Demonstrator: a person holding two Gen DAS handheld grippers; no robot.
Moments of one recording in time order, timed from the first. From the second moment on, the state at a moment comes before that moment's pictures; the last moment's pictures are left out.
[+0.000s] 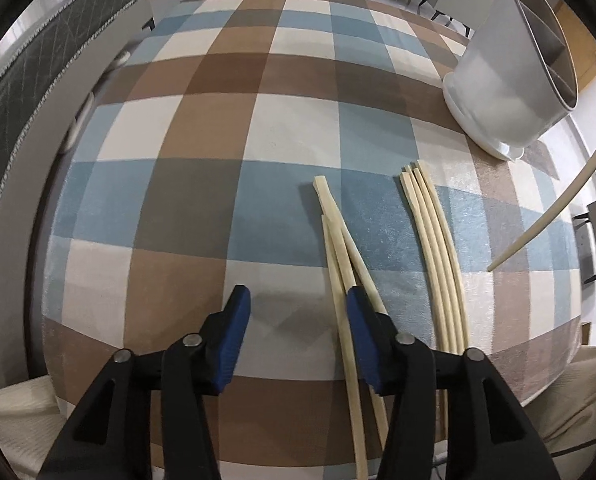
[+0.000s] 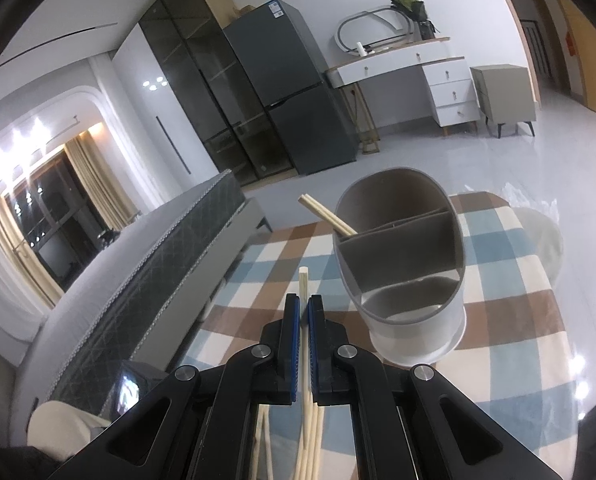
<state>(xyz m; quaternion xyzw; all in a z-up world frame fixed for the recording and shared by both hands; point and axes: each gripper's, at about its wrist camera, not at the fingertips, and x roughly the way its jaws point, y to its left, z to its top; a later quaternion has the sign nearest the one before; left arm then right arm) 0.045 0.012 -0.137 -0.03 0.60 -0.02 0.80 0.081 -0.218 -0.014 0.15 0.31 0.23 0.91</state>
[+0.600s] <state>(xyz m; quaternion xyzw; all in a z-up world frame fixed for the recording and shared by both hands) 0.033 -0.008 -0.137 0.04 0.62 -0.03 0.78 0.077 -0.225 -0.011 0.17 0.32 0.23 0.91</state>
